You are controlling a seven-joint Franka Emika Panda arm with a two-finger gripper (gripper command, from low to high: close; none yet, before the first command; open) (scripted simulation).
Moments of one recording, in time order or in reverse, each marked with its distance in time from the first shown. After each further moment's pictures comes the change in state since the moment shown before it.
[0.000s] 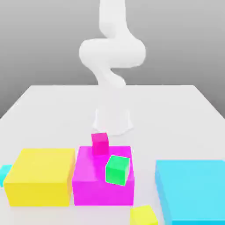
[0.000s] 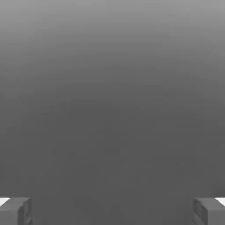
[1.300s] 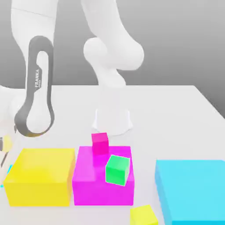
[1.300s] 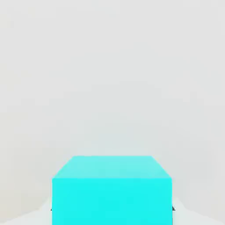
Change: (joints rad) arm -0.536 1.109 -0.144 -0.143 0.218 0.514 0.424
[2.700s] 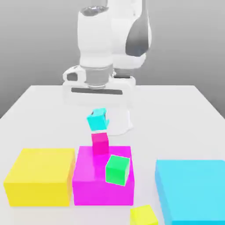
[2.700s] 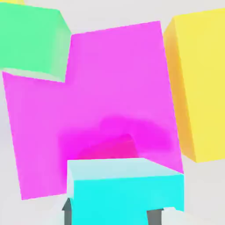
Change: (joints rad) arm 0.292 -0.946 0.369 -0.537 -0.025 -0.397 -0.611
